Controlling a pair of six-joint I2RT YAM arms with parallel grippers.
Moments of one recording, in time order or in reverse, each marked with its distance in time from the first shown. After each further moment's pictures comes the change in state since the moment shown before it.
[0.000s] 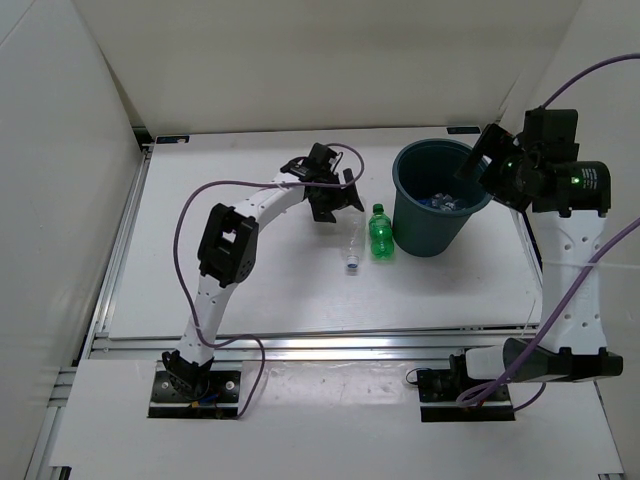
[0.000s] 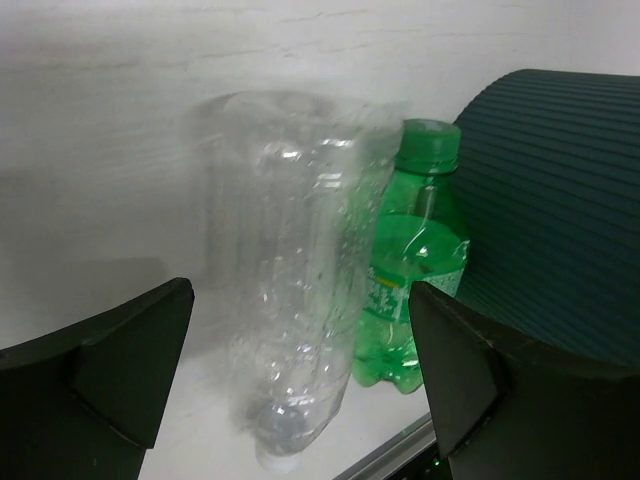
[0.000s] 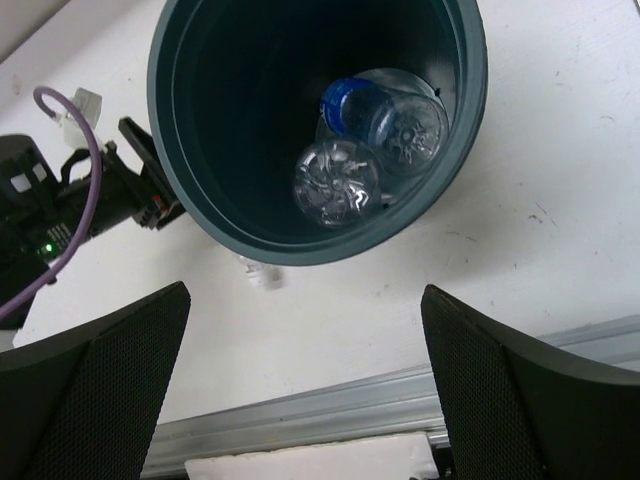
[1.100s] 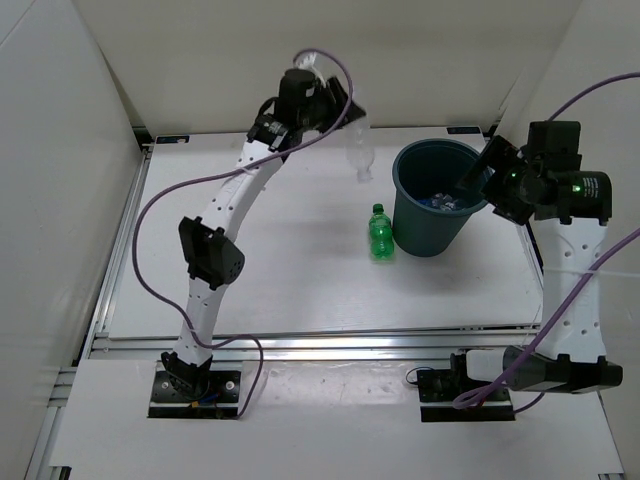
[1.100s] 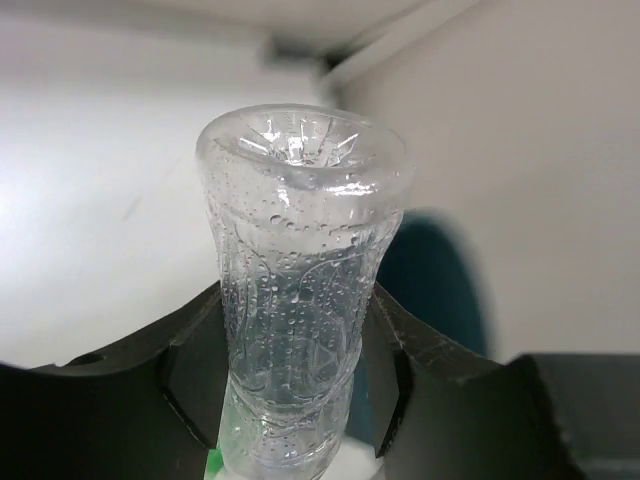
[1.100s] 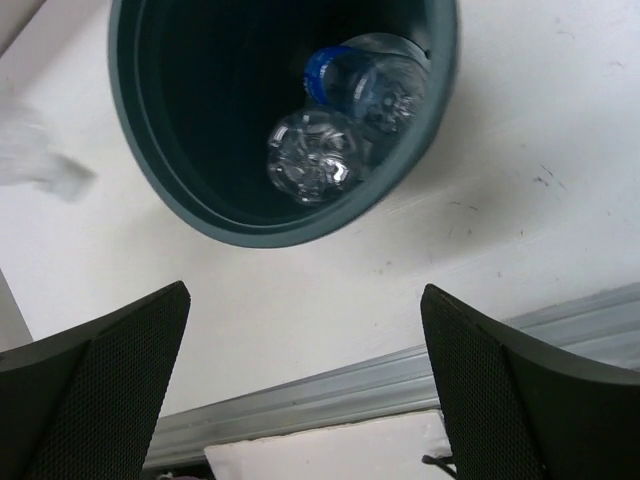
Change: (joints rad) left arm 0.042 -0.080 0.442 0.059 -0.068 0.011; right arm -0.036 -0.051 -0.098 -0.010 -0.044 0.022
